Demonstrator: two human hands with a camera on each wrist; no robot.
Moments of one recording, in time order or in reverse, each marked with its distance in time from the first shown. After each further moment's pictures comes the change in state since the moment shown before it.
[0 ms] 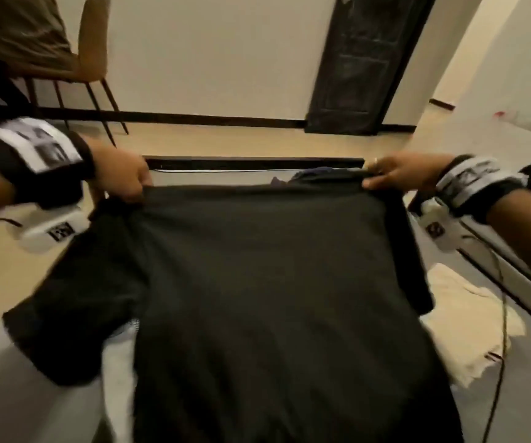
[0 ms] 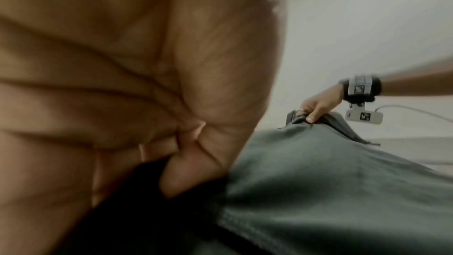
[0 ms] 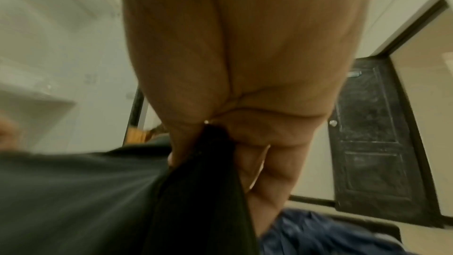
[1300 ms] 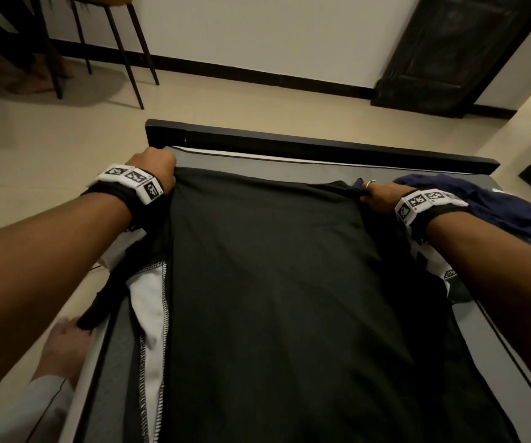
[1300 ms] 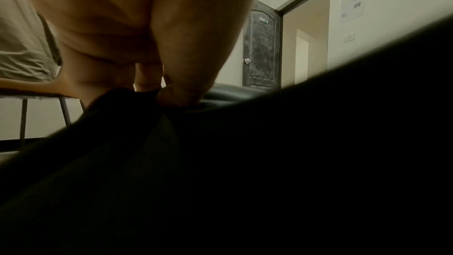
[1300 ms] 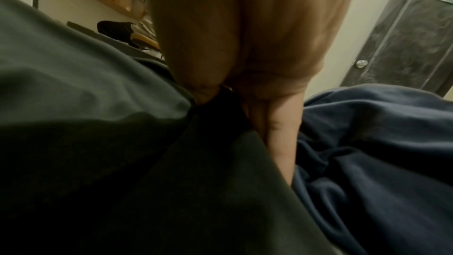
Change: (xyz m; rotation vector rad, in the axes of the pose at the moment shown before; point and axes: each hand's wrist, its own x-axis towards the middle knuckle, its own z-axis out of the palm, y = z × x) left_hand 0.363 -0.112 0.046 0.013 0.509 -0.234; right_hand 0.449 0.031 0.147 -0.415 -0.075 0.185
